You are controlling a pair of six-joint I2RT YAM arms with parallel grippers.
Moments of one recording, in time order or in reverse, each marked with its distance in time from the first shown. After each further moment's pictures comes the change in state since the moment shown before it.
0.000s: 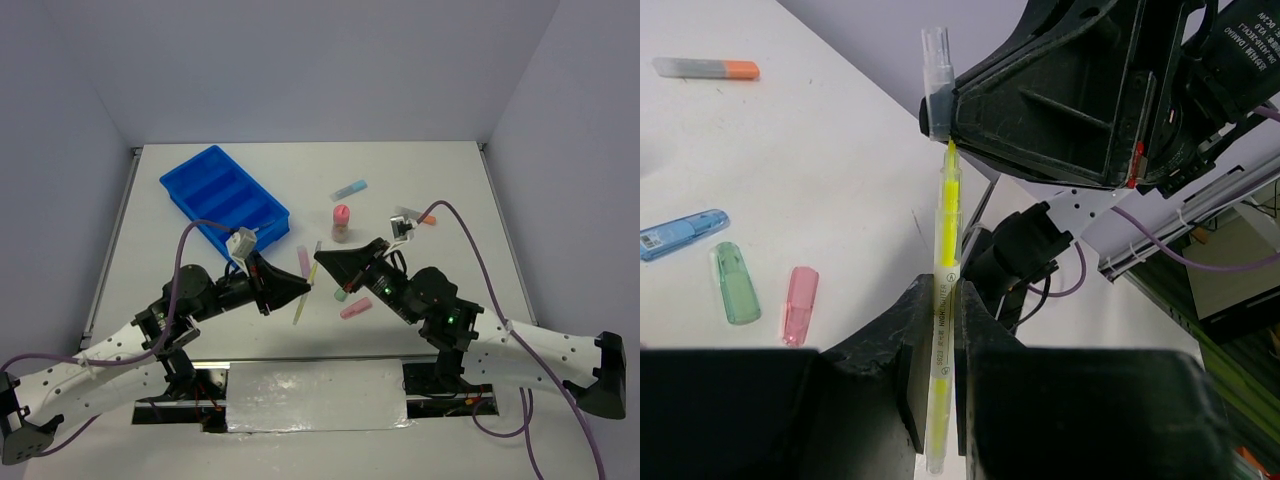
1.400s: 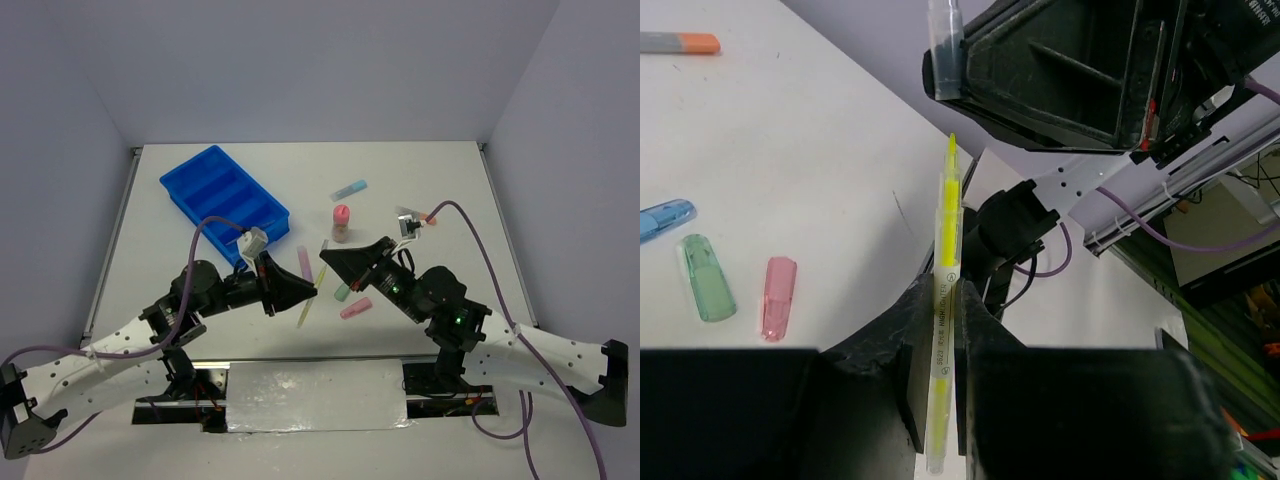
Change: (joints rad) left arm 0.000 0.076 0.014 0.024 0.078 -0.006; right arm -0.052 -0.047 0.000 -0.050 -0.054 0.050
